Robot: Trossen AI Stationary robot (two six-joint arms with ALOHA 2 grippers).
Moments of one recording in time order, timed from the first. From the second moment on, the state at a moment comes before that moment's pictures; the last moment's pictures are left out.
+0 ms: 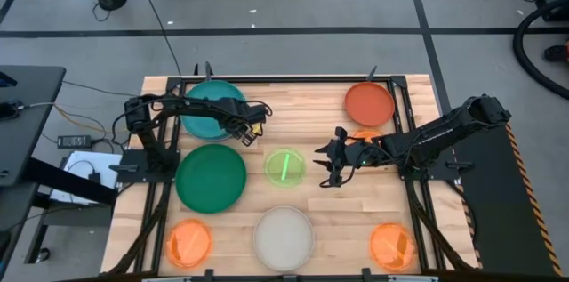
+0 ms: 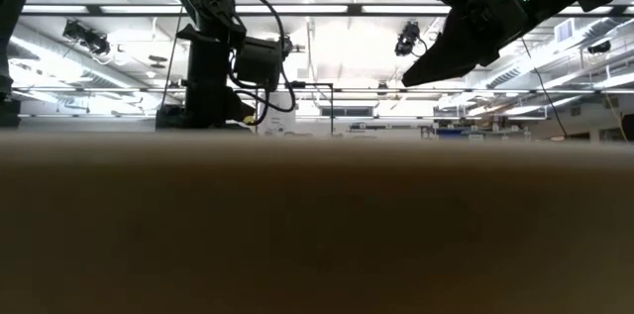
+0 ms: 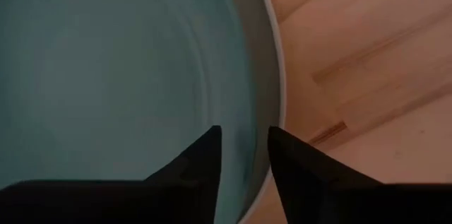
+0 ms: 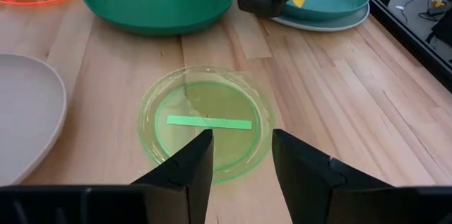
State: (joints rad) left arm 0.32 1.79 1.07 -0.85 -0.35 -0.57; right arm 0.21 1.26 0.59 0.11 0.39 0.14
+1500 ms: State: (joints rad) left arm -0.53 1.81 1.28 -0.99 -0.30 -1.38; right arm 0.20 1.26 0.59 0.21 0.42 0.16
